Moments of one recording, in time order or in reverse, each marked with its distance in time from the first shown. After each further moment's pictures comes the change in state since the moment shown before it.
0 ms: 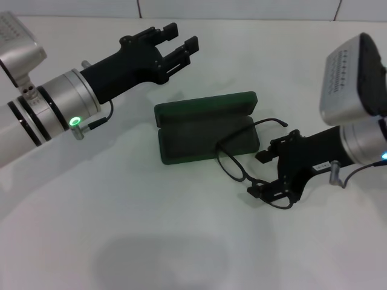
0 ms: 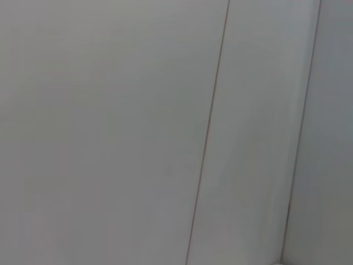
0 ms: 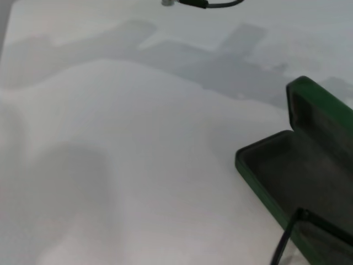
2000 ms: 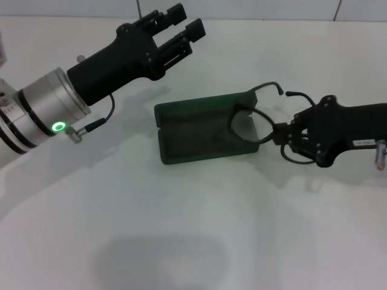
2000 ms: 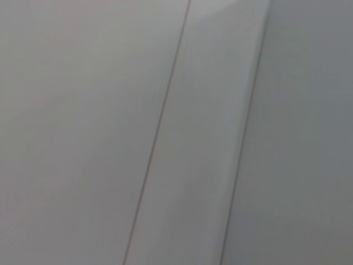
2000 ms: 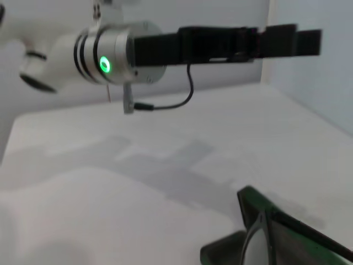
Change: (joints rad) left arm 0.015 0.015 -0.005 -0.034 -0.072 0.280 -0.040; right arm -0.159 -0.002 0.247 -0.029 0.285 -0.072 -0.328
